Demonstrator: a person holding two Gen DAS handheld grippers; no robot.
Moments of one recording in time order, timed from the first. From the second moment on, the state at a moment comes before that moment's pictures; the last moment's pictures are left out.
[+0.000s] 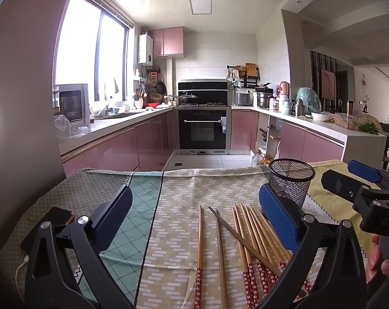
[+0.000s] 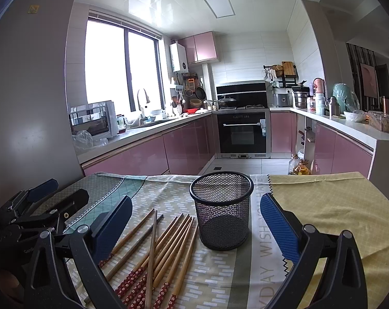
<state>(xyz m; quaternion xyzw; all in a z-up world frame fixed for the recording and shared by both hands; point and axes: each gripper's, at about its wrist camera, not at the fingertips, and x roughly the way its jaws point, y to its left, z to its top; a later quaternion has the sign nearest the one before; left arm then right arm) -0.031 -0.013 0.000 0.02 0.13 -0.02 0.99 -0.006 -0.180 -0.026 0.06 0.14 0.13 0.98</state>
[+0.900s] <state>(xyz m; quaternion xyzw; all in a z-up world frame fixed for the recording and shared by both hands) 0.015 0.020 -0.036 0.03 0.28 -0.07 0.96 0.041 -0.127 -0.067 0.00 0.32 0.26 0.91</state>
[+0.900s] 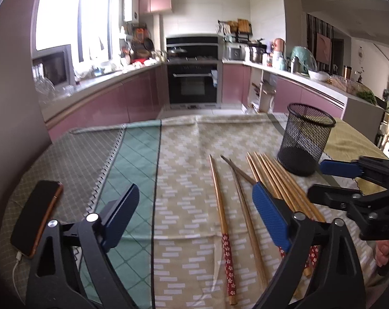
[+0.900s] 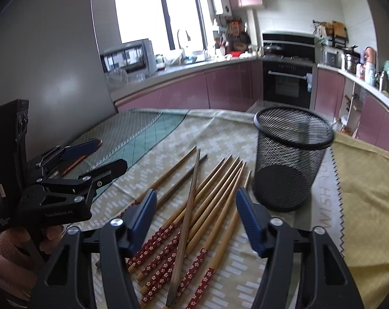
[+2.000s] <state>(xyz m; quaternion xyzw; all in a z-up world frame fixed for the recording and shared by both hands) 0.084 -0.001 -0.080 0.03 0.43 -0.13 0.89 0.099 -0.093 -0.094 -0.02 0.43 0.28 0.86</state>
